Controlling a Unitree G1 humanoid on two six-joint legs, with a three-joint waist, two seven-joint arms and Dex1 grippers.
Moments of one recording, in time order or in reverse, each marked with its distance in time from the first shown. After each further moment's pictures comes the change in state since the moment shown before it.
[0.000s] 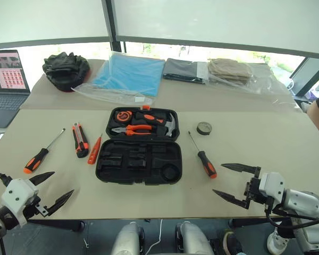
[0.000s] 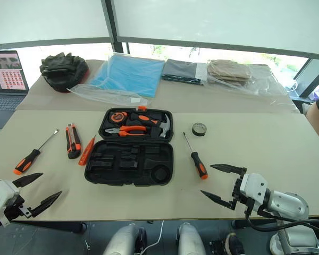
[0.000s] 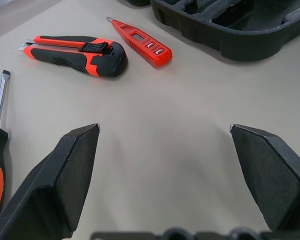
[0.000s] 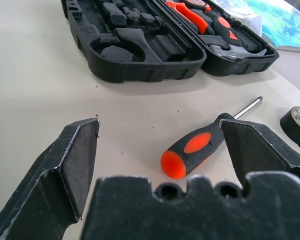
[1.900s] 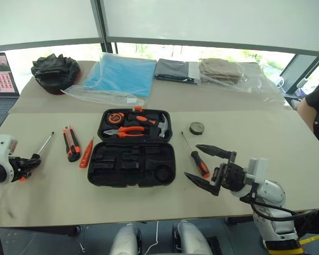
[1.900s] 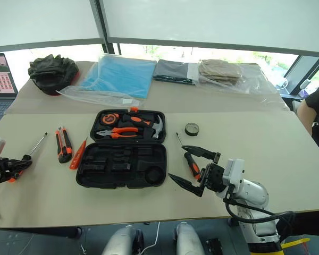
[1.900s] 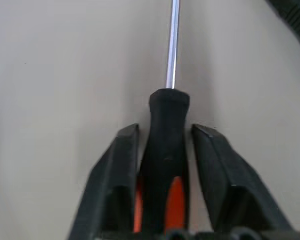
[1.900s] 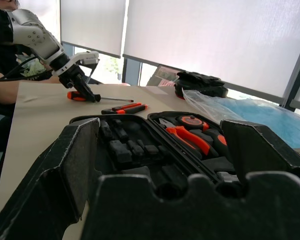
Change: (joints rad) left arm -0.564 0.348 -0.141 0.436 -0.114 0.892 0.249; right arm -0.140 0.241 0.134 -0.189 0.153 0.131 -0.070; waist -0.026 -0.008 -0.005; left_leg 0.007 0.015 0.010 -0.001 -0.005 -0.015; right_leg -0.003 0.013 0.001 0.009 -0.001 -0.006
